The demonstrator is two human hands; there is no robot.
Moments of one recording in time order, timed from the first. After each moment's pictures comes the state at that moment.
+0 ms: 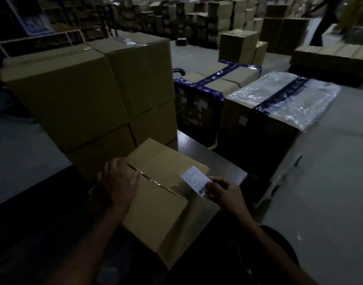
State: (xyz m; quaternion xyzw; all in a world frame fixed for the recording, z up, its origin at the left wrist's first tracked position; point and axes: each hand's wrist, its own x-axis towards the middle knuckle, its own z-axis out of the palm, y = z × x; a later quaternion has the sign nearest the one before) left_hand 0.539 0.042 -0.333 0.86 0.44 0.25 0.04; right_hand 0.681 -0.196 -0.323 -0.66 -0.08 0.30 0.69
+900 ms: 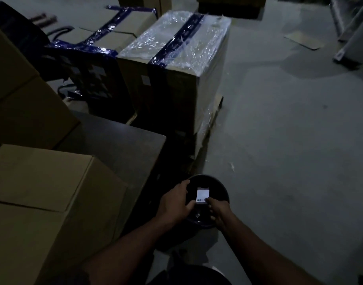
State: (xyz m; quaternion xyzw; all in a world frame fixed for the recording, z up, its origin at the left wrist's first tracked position) left_hand 0.701 -0.262 -0.477 0.95 0.05 -0.12 0.27; right_hand 0.739 -0.417 -0.524 -0.64 0.40 0.29 0.59
